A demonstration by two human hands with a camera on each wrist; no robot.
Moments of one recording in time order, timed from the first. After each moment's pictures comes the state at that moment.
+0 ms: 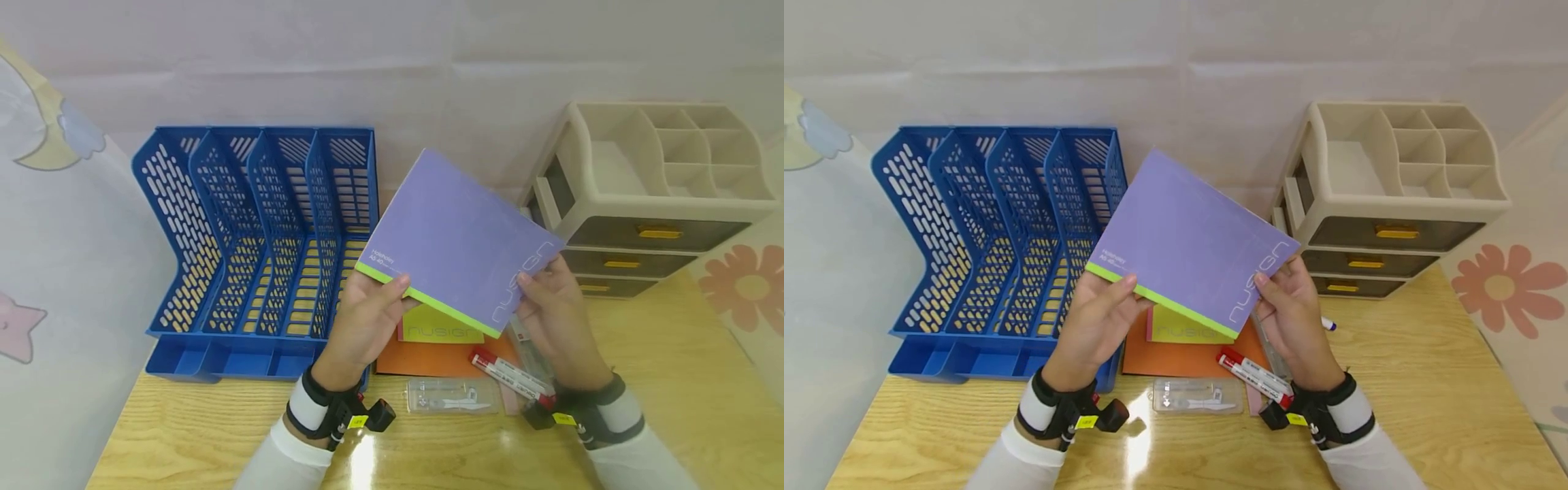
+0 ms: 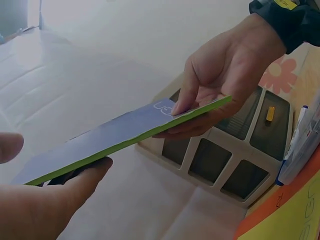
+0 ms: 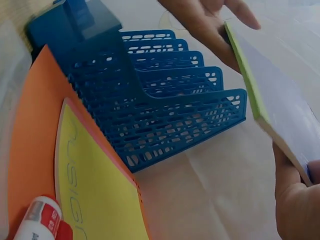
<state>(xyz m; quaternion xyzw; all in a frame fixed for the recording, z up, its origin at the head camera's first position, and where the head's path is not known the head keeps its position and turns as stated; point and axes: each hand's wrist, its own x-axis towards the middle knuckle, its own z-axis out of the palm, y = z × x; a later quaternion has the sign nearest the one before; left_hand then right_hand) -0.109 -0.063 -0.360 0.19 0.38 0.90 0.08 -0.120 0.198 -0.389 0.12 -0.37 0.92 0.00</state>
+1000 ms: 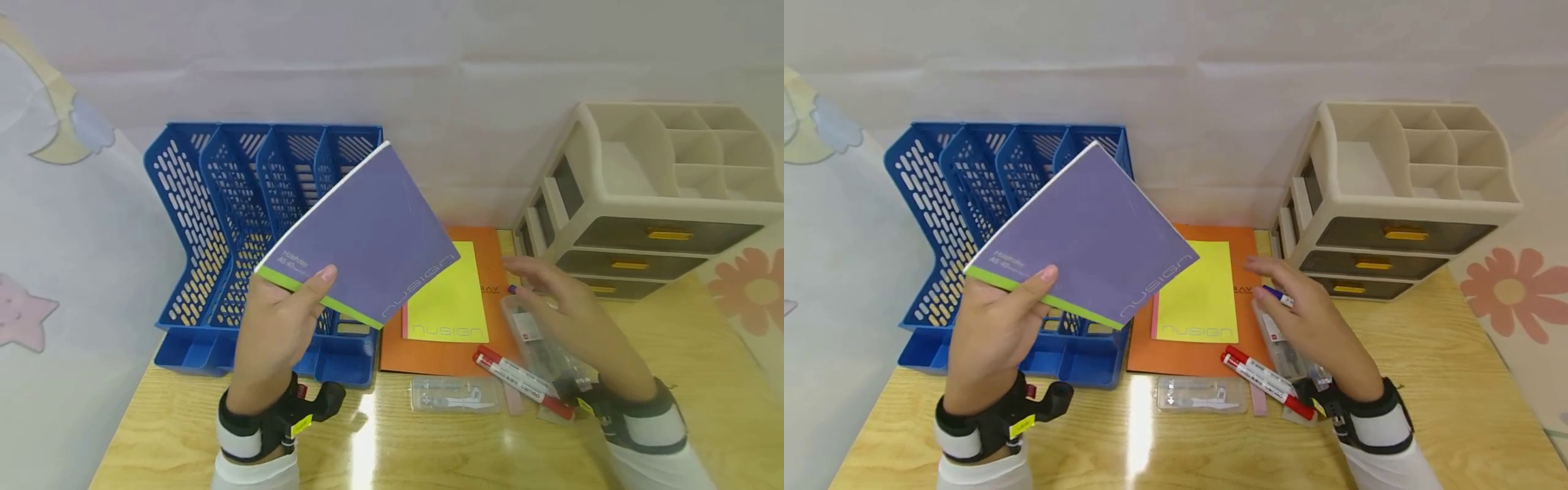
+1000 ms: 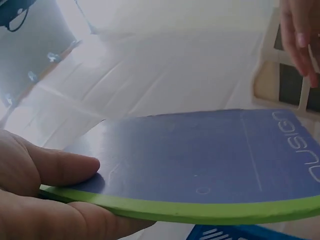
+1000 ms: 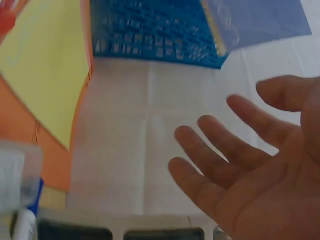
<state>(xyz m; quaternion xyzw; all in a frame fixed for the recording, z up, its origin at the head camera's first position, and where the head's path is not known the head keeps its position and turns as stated) -0.079 -0.138 -0.304 0.18 0.58 0.79 -0.08 -0.112 0.227 -0.363 0.22 -0.89 0.40 0.03</state>
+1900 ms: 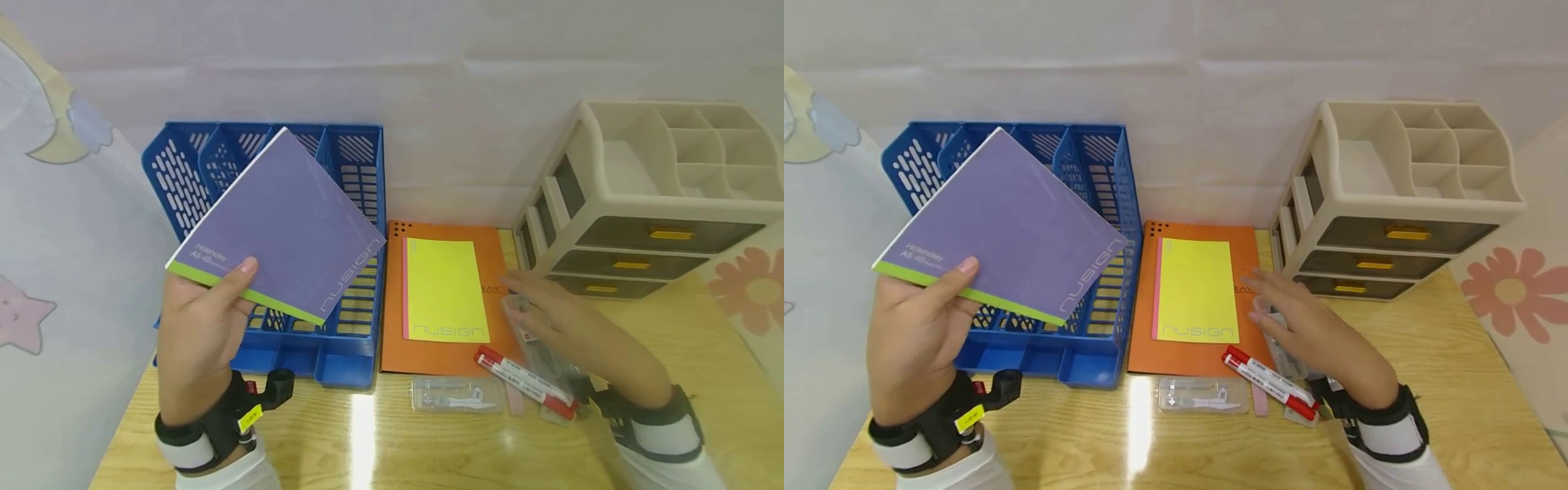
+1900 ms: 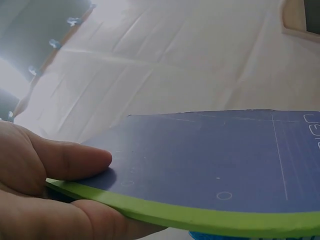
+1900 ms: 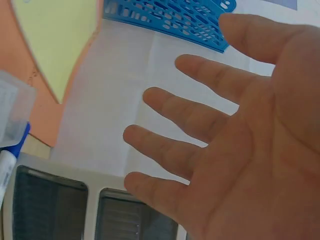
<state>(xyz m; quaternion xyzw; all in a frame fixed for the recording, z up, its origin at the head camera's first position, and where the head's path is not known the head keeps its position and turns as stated) -0.073 -0.200 -0.290 0.17 0.52 0.83 -0.11 -0.109 0.235 -0.360 0.25 -0.93 0.26 -0.08</state>
